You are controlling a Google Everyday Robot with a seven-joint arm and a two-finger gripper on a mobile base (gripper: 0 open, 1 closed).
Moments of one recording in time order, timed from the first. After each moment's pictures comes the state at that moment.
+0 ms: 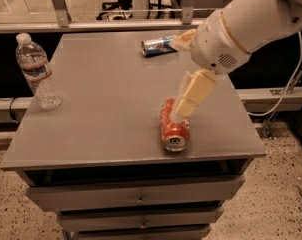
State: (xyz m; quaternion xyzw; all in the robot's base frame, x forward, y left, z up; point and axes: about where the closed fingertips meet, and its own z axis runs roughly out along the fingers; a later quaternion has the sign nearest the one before) arm 0.487 -0.058 0.960 -0.66 0.66 0.13 0.32
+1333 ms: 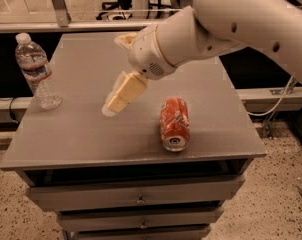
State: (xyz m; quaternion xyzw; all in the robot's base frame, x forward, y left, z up) arm 0.523 0.068 0.951 -0.64 0.61 0.21 0.42
